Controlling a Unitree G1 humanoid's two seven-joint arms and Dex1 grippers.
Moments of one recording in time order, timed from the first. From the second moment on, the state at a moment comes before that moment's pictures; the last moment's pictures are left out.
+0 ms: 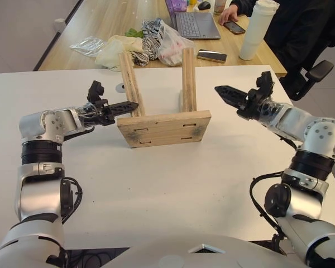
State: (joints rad) left arm -0.67 0.61 0.13 0.57 -0.64 1.01 -1.01; right arm -0.62 -0.29 -0.54 0.10 0.95 1.37 0.28
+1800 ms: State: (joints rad) left arm -0.59 0.48 0.30 0.25 -0.76 0.84 -0.98; right arm -0.66 -0.36 -0.36 0.35 0.80 0.92 0.78
